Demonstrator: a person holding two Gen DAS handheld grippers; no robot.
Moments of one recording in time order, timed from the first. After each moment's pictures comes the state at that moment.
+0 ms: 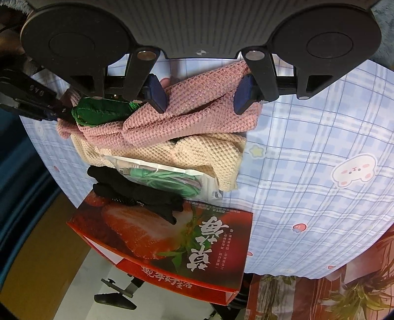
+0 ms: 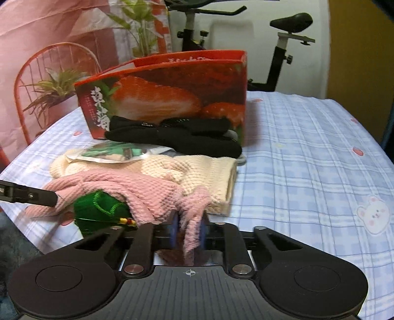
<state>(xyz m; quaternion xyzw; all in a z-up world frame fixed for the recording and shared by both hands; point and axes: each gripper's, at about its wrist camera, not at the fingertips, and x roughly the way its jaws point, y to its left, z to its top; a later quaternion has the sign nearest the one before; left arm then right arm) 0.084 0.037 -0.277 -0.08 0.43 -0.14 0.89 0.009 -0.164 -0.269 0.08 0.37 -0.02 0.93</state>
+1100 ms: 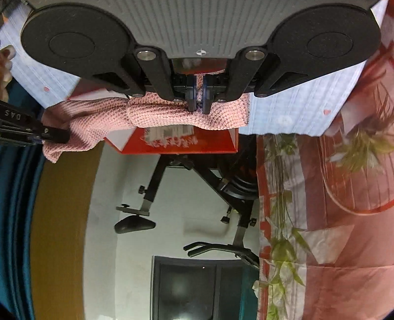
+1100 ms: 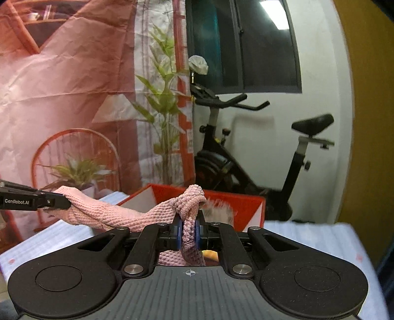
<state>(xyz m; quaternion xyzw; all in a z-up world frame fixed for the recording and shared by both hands) 0.177 0.015 -0.118 0.03 0.23 -0.13 0.96 0.099 -0.189 -0.112 0.02 0.18 0.02 0.98</state>
